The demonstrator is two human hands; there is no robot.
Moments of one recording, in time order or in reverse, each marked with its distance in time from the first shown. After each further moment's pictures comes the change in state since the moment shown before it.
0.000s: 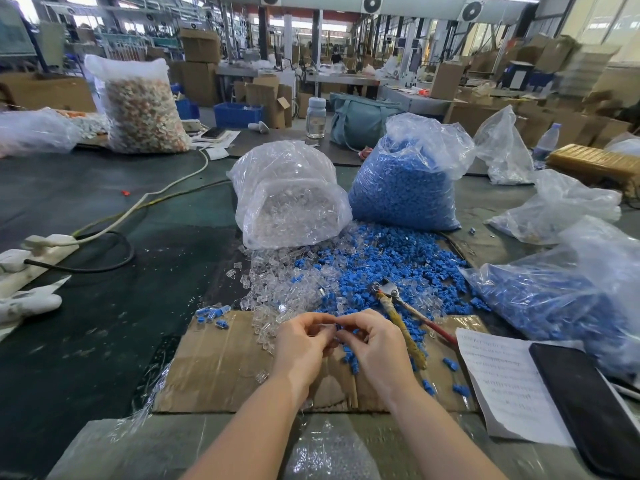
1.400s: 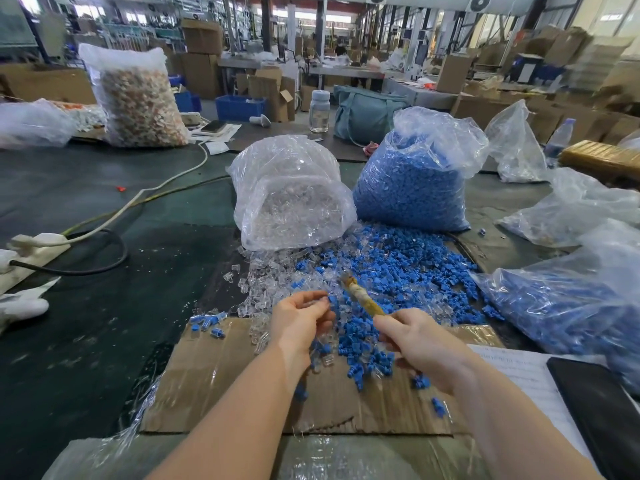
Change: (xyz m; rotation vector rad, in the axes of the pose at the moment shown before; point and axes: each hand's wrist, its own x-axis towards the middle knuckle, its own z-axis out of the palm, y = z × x) left_hand 0.046 0.019 -0.001 -0.249 0.078 -0.137; right_hand 0.038 -0.001 -0.049 0.084 -0.352 0.528
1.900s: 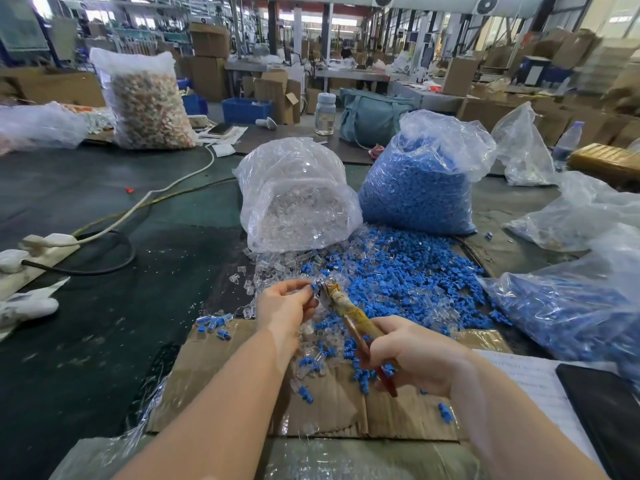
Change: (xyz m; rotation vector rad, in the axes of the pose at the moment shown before) left_hand 0.018 0.018 -0.014 -0.005 0.139 0.033; right_hand -0.010 -0.020 0.007 0.156 -0.352 0.088
